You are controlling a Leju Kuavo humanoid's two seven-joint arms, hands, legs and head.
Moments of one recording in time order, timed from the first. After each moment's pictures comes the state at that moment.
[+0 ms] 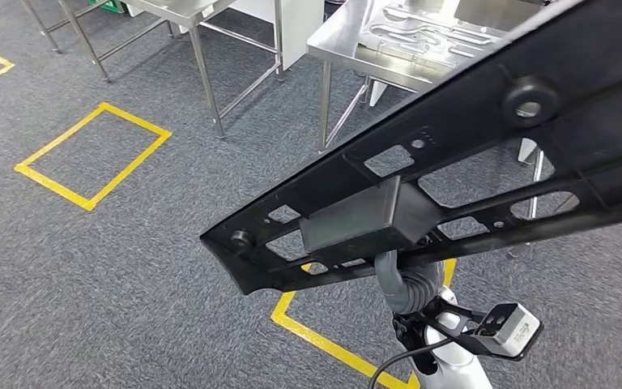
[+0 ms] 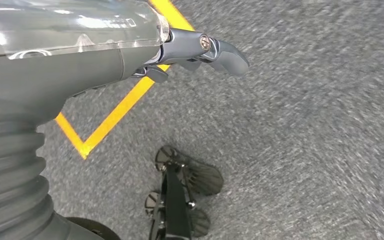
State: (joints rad) left arm -0.09 -0.06 1.25 -0.22 -0.86 0.02 -0.23; right arm -0.14 0.00 0.30 -1.84 -0.02 0.26 -0.68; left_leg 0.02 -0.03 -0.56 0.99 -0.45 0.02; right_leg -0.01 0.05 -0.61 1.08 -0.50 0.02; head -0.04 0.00
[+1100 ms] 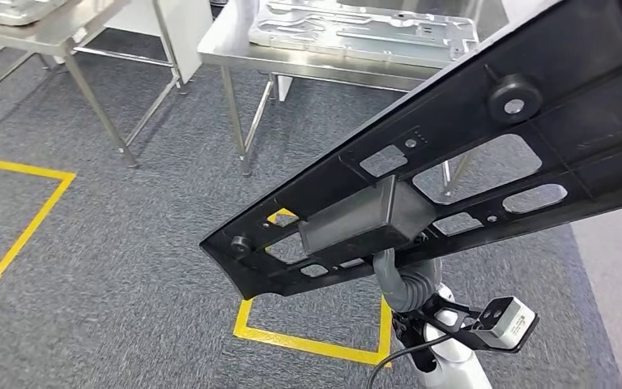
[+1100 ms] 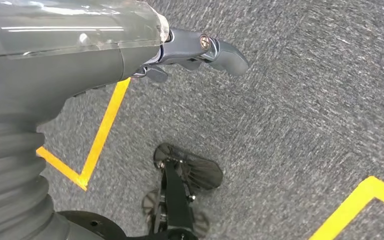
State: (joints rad) left arm -0.09 -0.08 1.25 -0.22 -0.88 0.00 -0.25; right arm -0.14 0.00 0.29 -1.81 -0.04 0.28 -0.68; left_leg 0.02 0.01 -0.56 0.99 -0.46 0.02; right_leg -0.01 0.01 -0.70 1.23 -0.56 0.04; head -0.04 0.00
